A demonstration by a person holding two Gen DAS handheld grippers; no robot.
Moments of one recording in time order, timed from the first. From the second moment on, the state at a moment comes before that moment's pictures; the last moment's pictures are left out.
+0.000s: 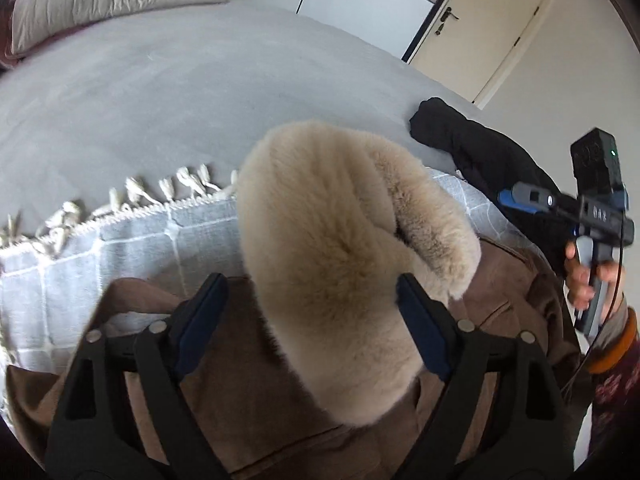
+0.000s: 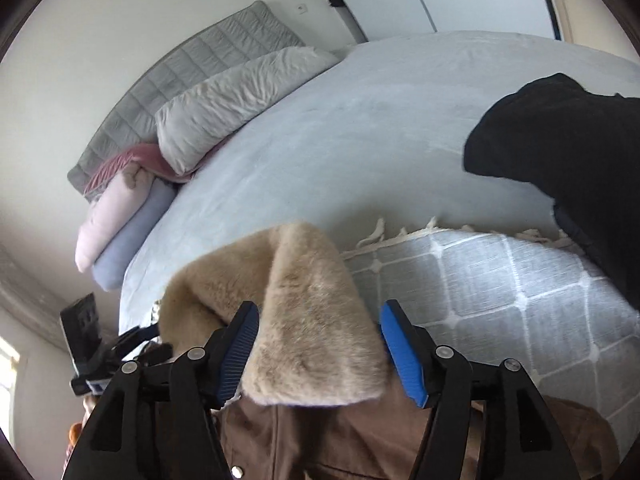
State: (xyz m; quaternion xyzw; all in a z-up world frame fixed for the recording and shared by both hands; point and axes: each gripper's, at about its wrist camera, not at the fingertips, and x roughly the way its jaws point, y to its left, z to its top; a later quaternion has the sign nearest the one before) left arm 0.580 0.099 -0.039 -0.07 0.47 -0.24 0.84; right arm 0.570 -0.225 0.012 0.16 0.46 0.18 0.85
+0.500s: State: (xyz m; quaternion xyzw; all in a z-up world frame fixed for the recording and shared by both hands) left arm 0.578 0.130 -0.027 0.06 0.46 -0.17 0.87; right arm 0.543 -0.265 -0.036 0.00 0.54 0.14 0.83
